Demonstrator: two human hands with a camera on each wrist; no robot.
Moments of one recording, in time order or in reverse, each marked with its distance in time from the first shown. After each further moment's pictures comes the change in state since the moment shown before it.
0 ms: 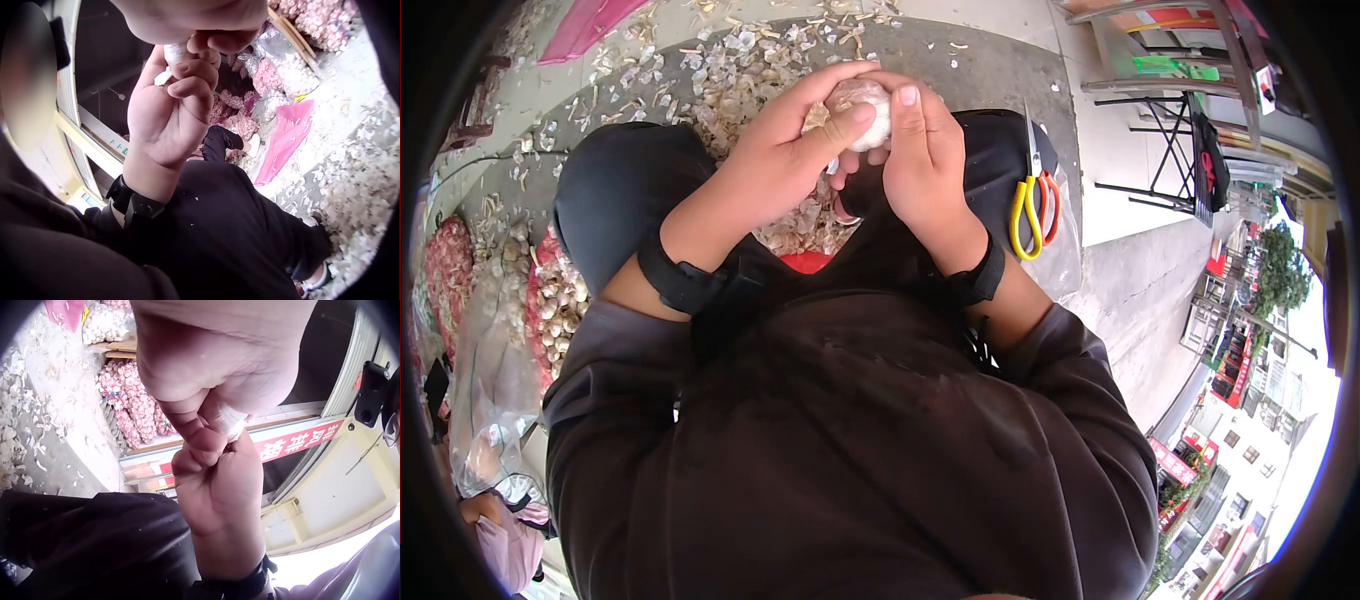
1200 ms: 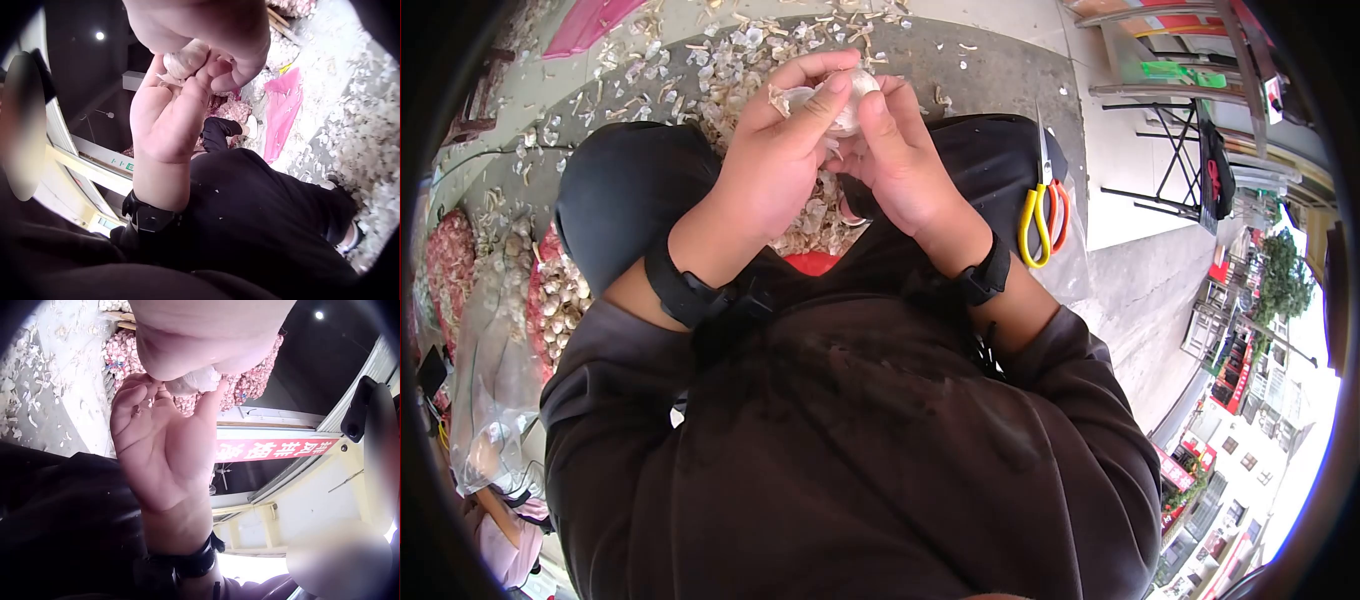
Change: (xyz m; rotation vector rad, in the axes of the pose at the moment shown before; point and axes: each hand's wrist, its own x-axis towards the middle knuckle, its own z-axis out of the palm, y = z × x) left_hand 0.002 -0.006 0.000 -0.412 0.185 0.025; right_hand 0.010 0.028 0.010 0.503 -0.088 0.388
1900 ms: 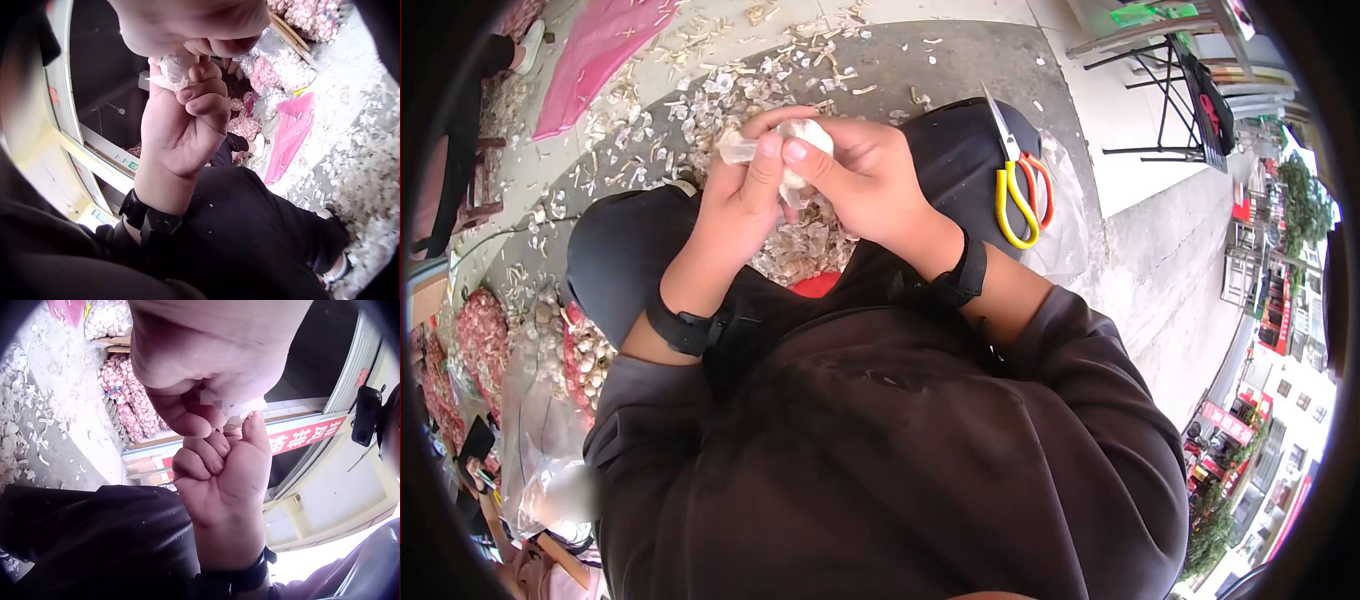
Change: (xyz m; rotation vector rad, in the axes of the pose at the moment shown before) left_hand -0.003 0.004 0.003 0.453 -0.110 -0.018; right_hand -0.018 -0.024 0.007 -0.267 -0.055 -0.326
